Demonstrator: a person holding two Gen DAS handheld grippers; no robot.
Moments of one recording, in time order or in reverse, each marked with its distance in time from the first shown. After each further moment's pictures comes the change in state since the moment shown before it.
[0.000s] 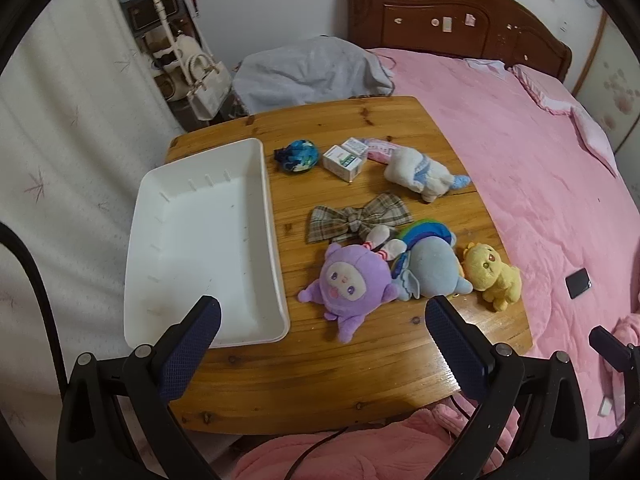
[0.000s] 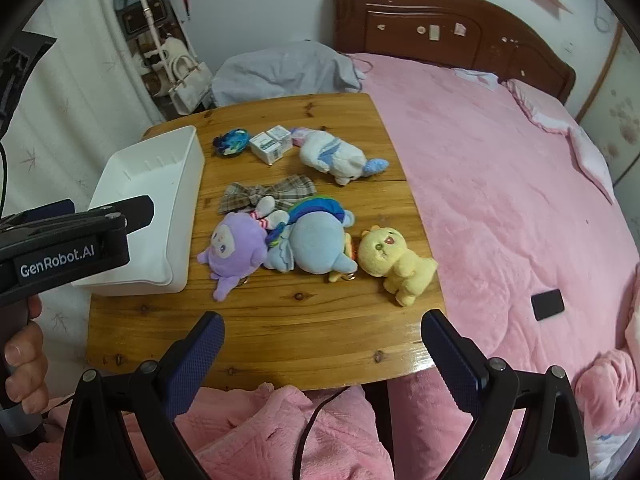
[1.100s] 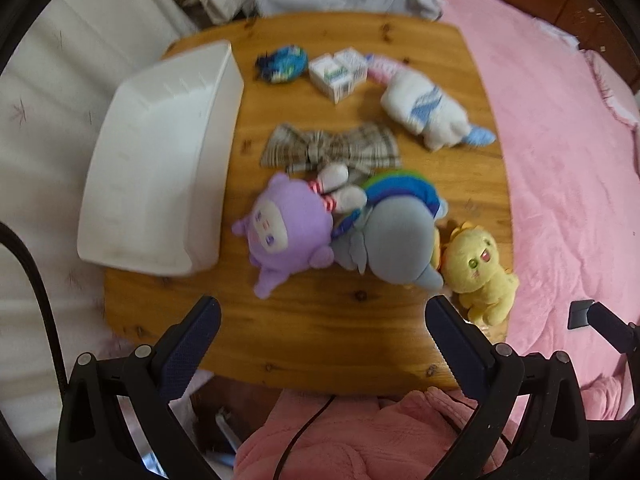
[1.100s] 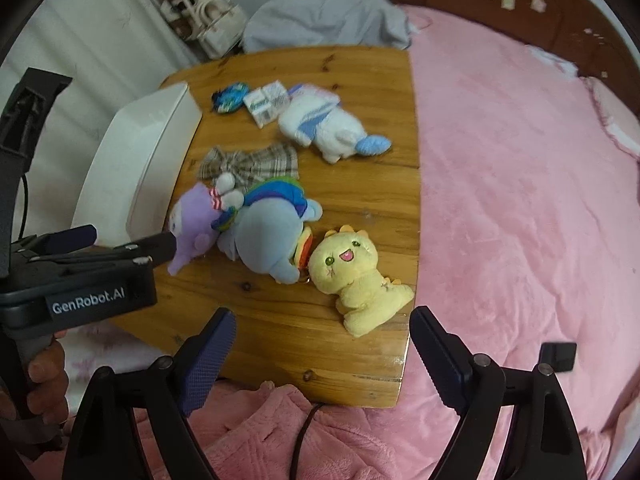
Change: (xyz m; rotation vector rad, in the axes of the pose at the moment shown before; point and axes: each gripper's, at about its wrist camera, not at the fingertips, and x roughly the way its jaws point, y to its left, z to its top) left arm 0.085 -0.087 0.025 -0.374 0.329 0.138; right arm 0.088 -0.113 0.069 -0.131 0.218 0.233
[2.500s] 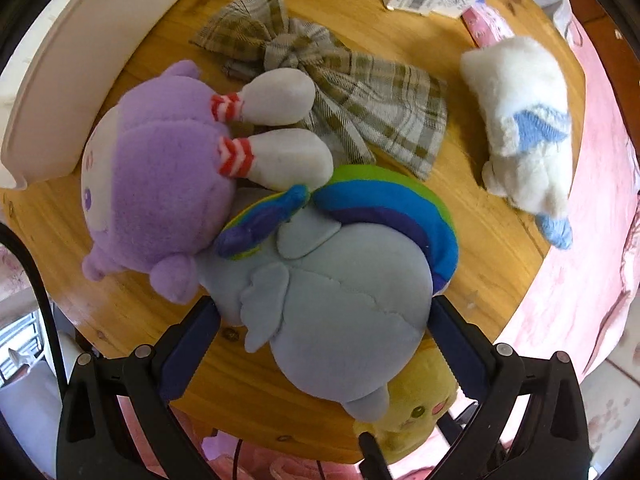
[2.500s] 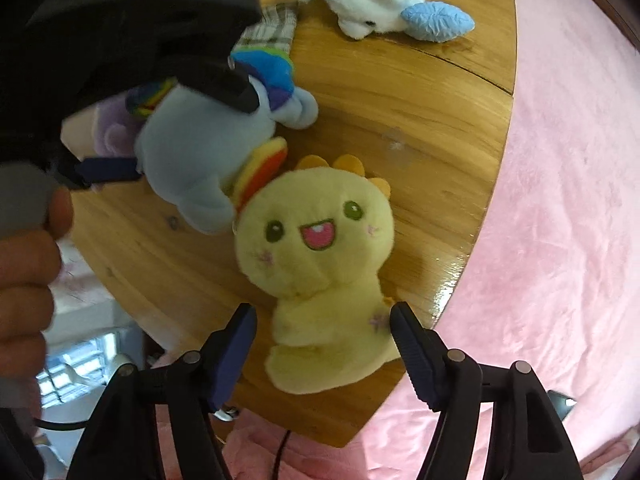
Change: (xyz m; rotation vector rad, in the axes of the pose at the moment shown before) left arm 0.118 -0.026 0.039 -0.468 0.258 -0.192; right arm 0.134 -0.045 0.002 -0.120 0.310 0.092
